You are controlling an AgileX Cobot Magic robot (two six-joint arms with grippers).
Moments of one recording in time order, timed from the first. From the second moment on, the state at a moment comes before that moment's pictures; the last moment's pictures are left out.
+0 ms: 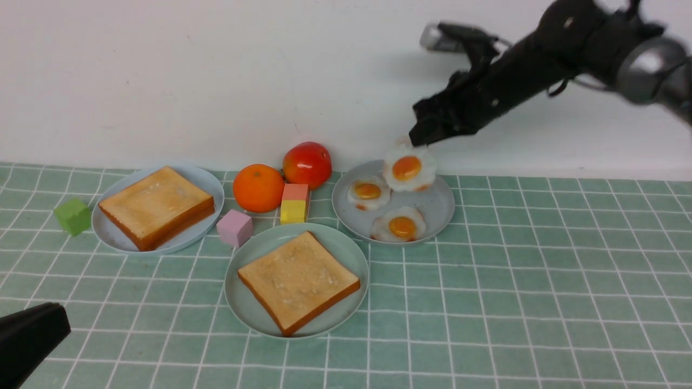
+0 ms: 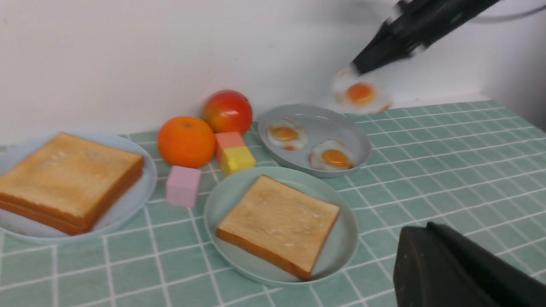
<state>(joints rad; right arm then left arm) 0.21 2.17 -2.10 0.62 1.05 -0.43 -0.69 0.29 -0.39 0.48 0.39 -0.63</state>
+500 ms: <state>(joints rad) 0.52 2.00 -1.52 0.80 0.58 -0.43 -0.69 0.29 -0.39 0.54 0.46 -0.63</state>
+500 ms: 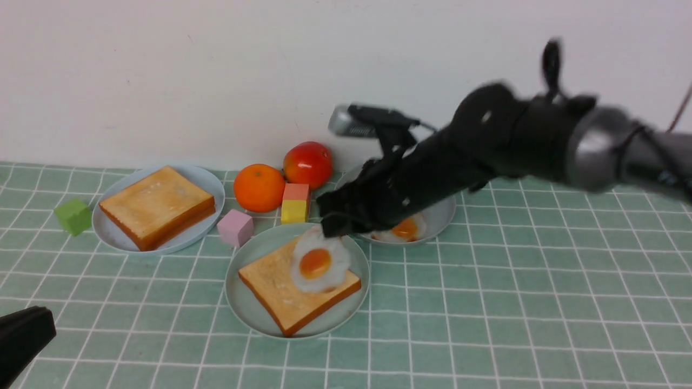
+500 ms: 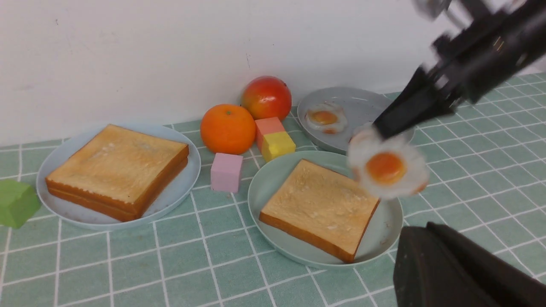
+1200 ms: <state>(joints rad) 0.52 2.15 -1.50 1.08 0.43 -0.52 -0.69 0.29 -0.39 0.54 0.48 -0.63</state>
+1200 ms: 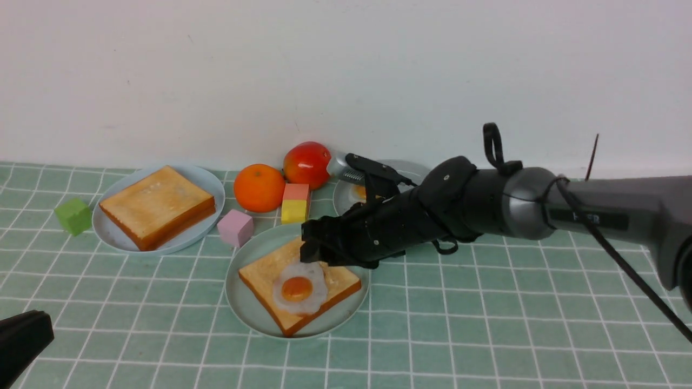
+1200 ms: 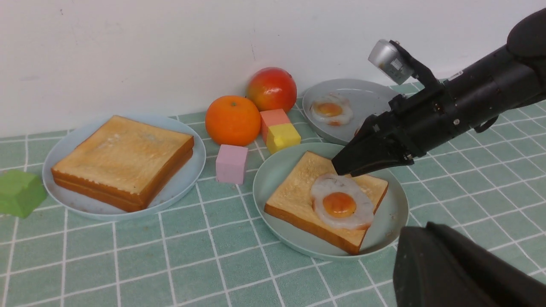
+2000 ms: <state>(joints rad) 0.41 1.11 -1.23 0.14 0.99 0.00 -0.42 1.27 -0.92 0.26 0.62 -0.29</state>
